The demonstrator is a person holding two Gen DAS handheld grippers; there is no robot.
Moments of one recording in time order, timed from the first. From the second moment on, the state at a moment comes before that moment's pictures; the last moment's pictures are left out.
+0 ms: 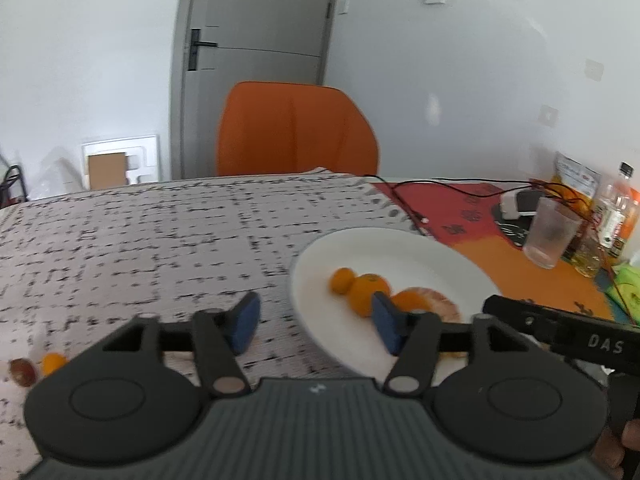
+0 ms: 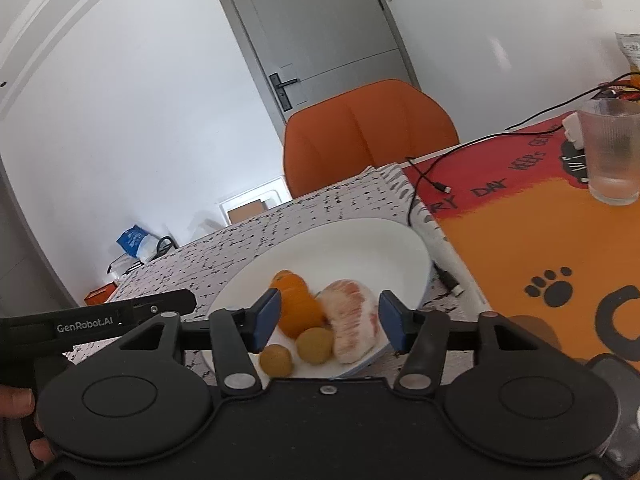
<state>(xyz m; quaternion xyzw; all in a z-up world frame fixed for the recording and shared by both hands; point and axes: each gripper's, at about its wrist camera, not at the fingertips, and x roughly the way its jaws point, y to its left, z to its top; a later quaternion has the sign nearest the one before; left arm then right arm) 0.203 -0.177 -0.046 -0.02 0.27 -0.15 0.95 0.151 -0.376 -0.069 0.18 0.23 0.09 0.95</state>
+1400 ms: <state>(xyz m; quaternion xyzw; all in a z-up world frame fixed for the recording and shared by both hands) 0.142 -0.014 -0.056 -0.08 0.26 -0.01 0.96 0.154 -0.246 -0.050 0.12 0.24 0.19 0.94</state>
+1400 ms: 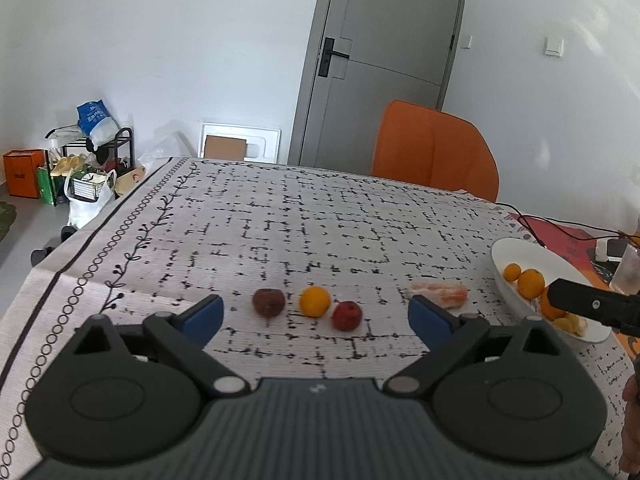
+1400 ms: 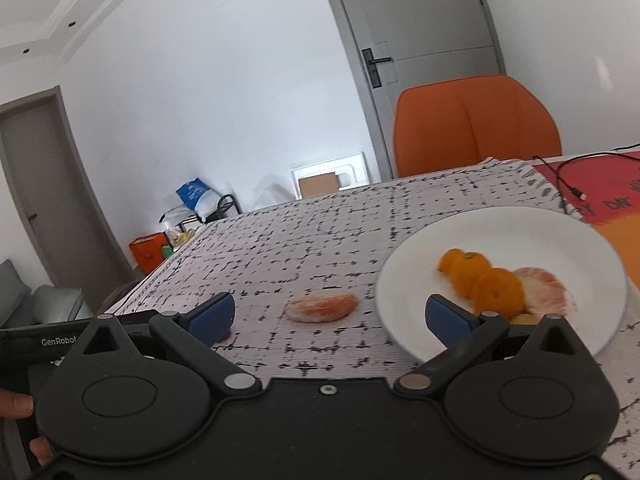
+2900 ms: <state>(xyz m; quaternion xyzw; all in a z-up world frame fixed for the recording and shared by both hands) 0.200 0.021 -0.096 -0.11 0.30 -0.02 0.95 0.207 -0.157 -0.070 0.01 0.30 0.16 0.94</state>
